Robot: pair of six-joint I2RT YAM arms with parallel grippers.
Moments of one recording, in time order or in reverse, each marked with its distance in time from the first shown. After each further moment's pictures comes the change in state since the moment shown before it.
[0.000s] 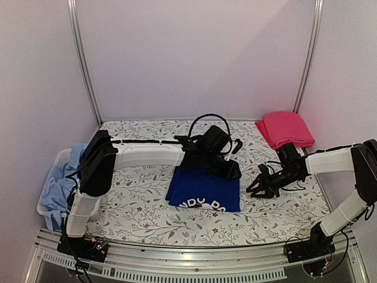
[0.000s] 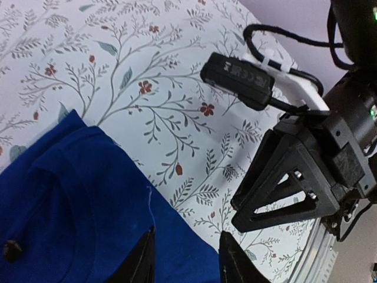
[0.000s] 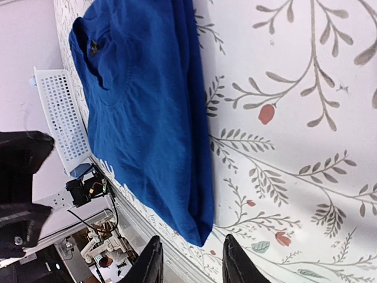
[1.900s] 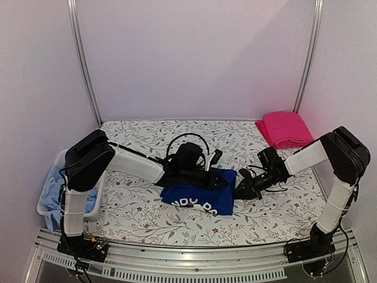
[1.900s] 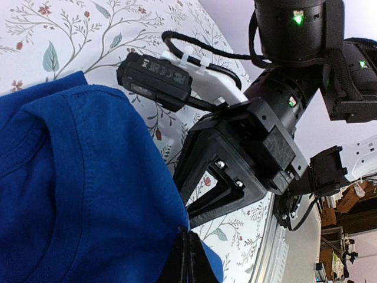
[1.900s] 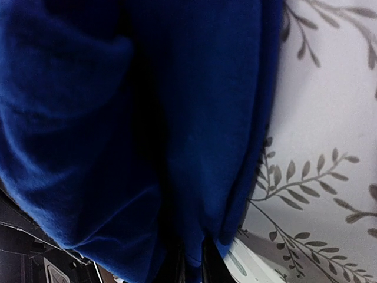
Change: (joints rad) left arm 0.069 -0.095 -0.538 0.664 0.267 -0.273; right arm 0.124 0.307 0.073 0.283 -0.130 0.083
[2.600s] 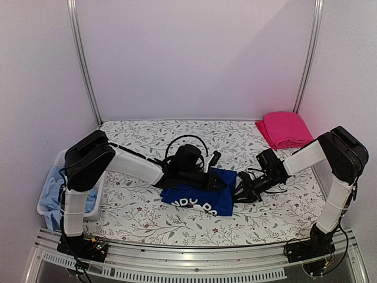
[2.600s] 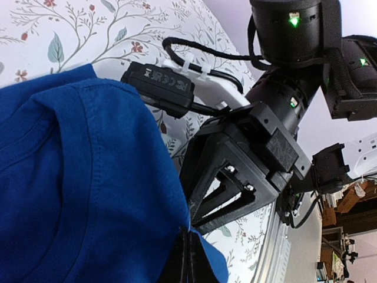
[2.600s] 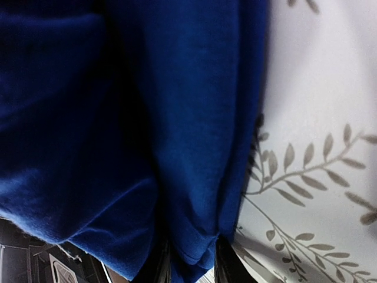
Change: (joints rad) left arm 0.000 -0.002 -0.027 0.024 -0.001 -0.002; right arm 0.015 0.023 0.000 -0.026 -0.024 0.000
